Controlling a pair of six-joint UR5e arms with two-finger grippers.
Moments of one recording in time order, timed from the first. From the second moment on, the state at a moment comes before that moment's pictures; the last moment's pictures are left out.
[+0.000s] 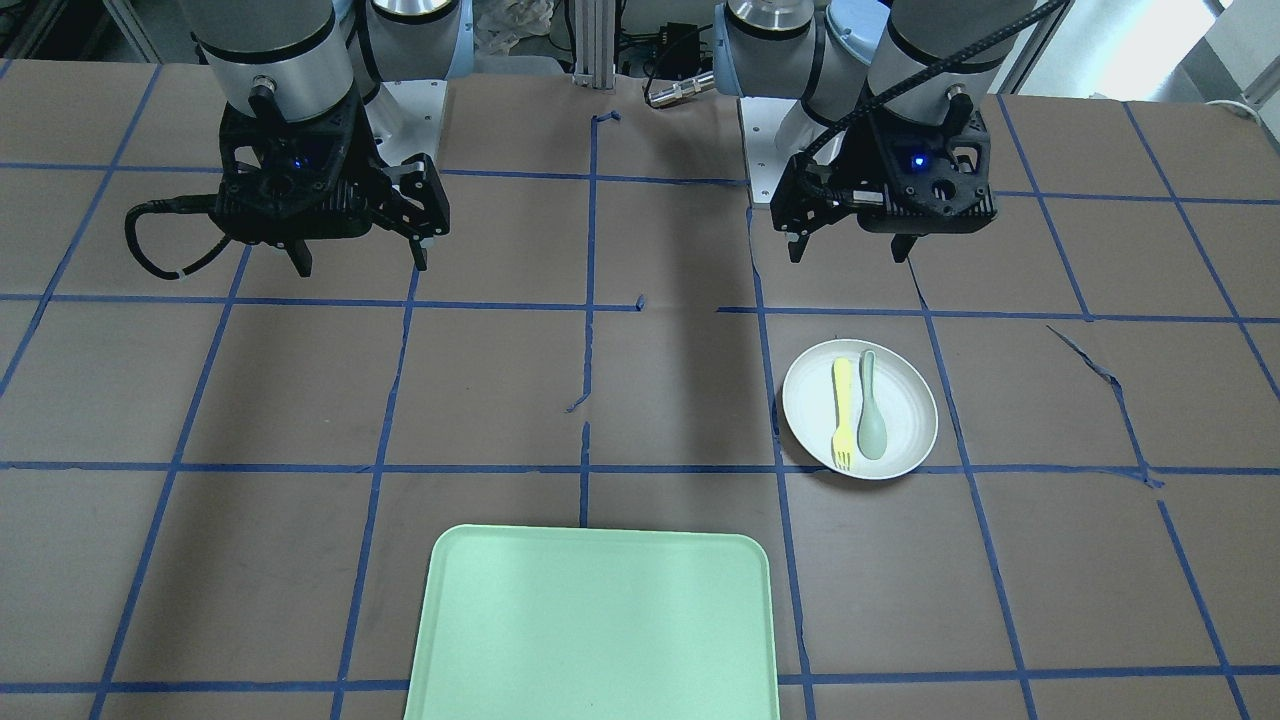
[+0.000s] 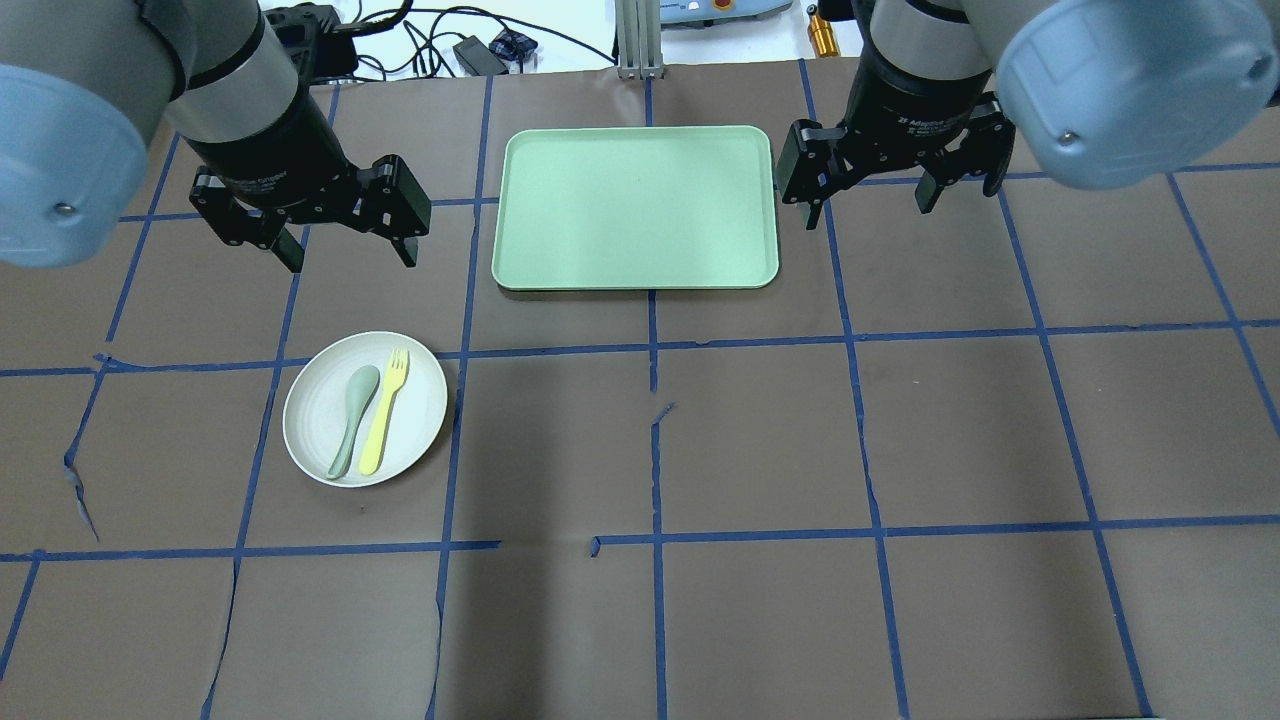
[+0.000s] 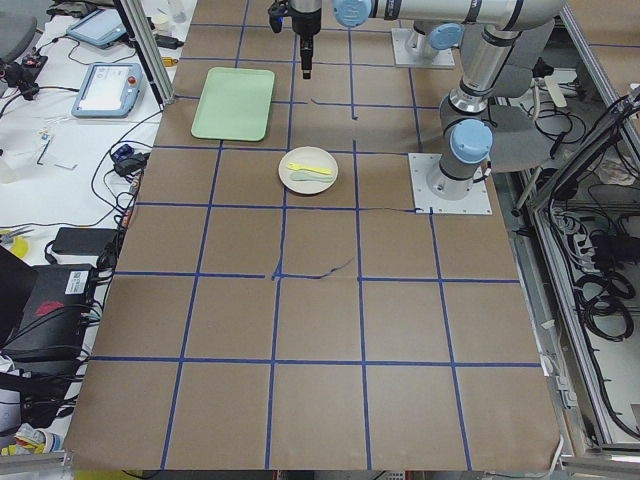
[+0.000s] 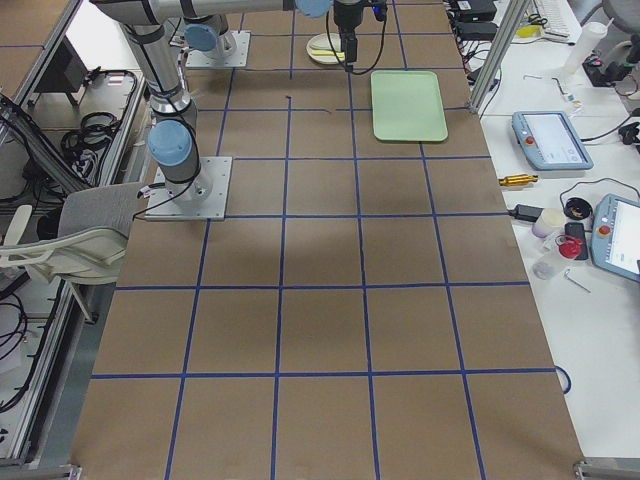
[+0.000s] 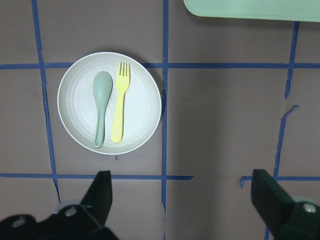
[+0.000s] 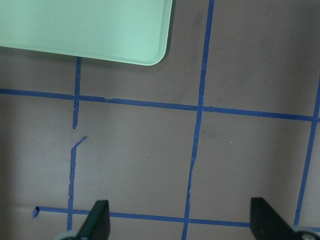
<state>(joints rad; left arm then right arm) -1.61 -1.55 -1.59 -1.57 1.59 -0.06 1.70 -1.52 1.52 -1.61 -1.59 0.02</state>
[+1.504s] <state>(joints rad) -1.61 -1.55 -1.57 -1.51 1.58 -0.06 1.70 -1.52 1.51 -1.60 -1.59 0.02</state>
